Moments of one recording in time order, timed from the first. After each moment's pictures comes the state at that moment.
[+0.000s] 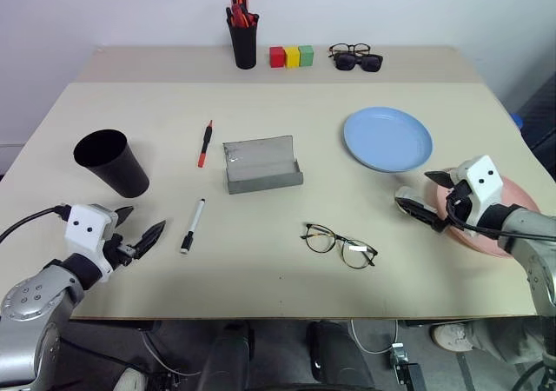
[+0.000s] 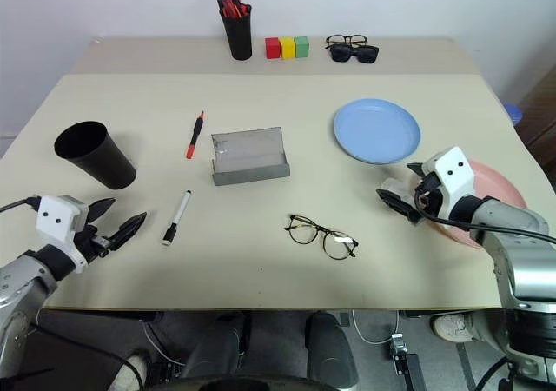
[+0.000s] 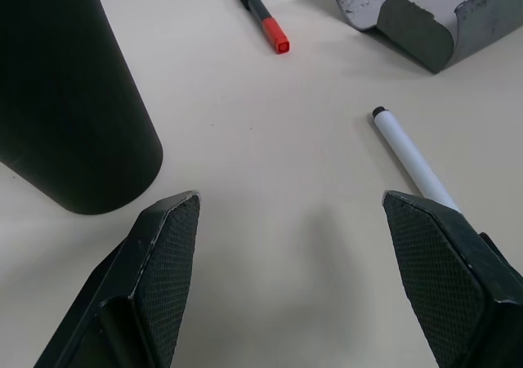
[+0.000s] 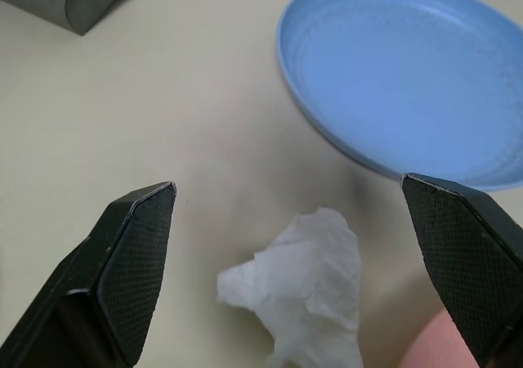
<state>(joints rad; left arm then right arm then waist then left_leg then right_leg) 0.24 0.62 0.41 -0.37 -0.41 0.37 -0.58 -0.14 -0.79 -0.28 -0.17 0.35 0.50 0.78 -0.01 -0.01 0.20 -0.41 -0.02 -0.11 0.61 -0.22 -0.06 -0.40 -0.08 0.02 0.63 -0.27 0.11</state>
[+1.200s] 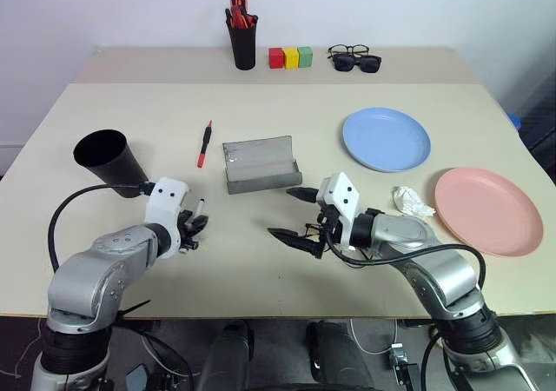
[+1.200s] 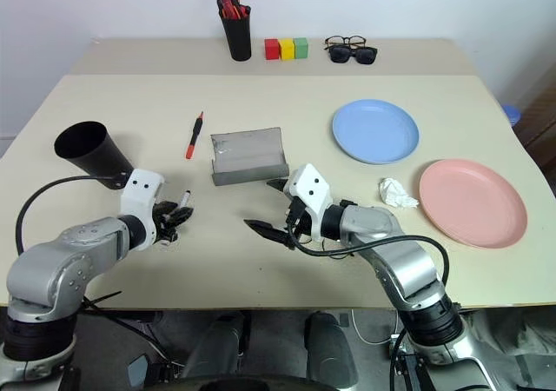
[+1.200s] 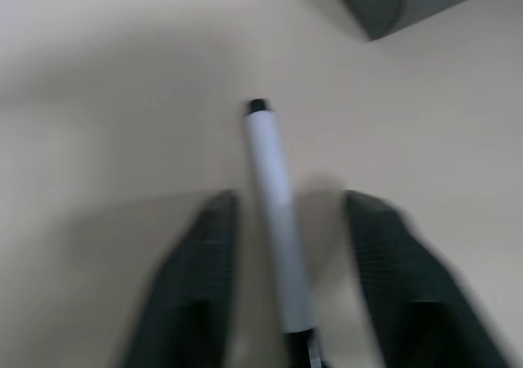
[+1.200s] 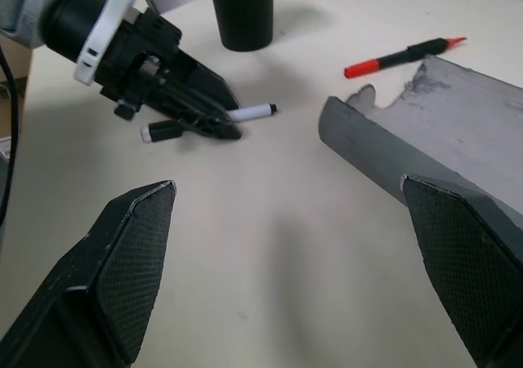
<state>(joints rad) -0.19 0.54 0.14 -0.55 -0.45 1.27 -0.23 -0.30 -0.45 0.23 -0.44 0.38 0.60 0.70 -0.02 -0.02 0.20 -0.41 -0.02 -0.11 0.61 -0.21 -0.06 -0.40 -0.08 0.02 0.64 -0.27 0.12</state>
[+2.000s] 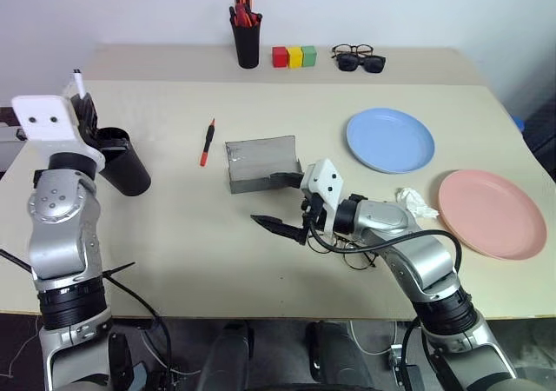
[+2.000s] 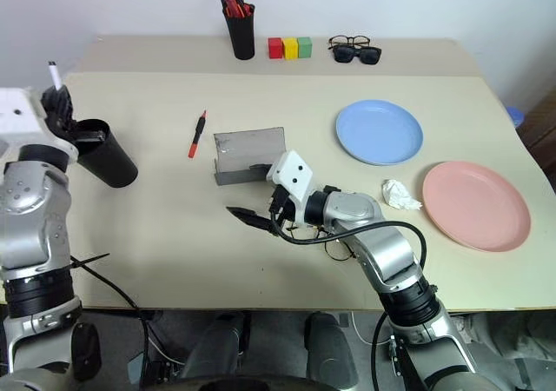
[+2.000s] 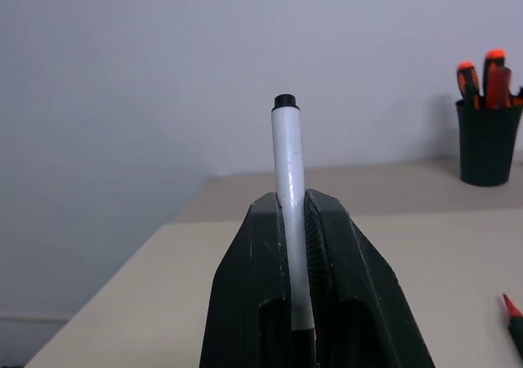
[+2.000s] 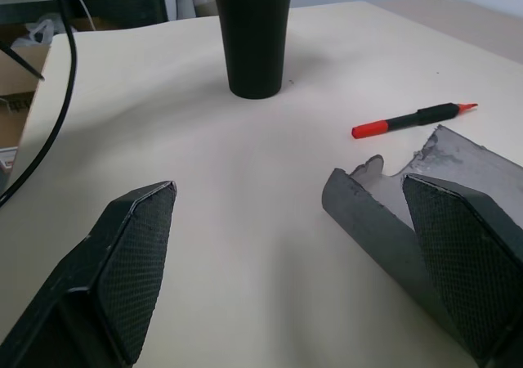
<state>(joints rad) -0.39 0.47 0.40 -0.16 -0.16 0.31 -0.08 -0.41 -0.37 0.27 -0.35 0.33 0.52 0.72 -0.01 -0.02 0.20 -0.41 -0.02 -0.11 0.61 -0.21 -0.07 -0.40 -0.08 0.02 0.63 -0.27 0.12</state>
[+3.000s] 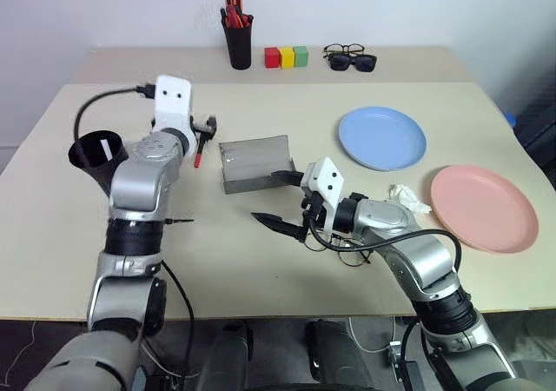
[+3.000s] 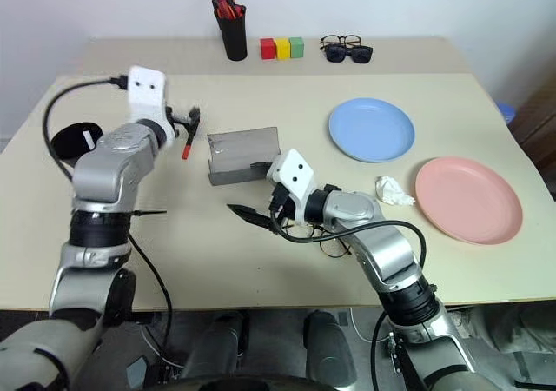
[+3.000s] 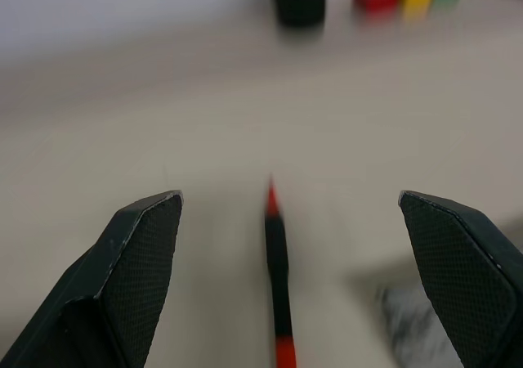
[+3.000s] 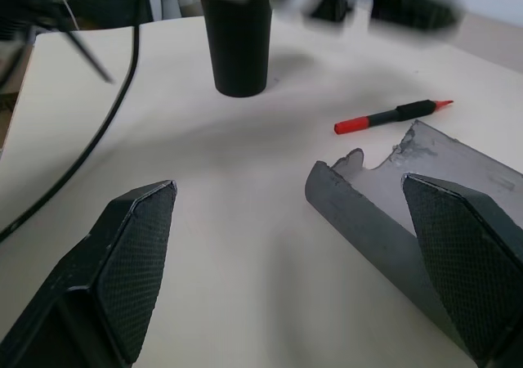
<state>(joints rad) -0.81 0.35 0.07 0.17 -0.14 0.89 -0.04 -0.41 -0.36 0.27 -0.35 0.32 0.52 0.71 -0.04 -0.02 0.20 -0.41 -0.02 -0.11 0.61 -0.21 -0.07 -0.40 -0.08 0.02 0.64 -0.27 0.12</state>
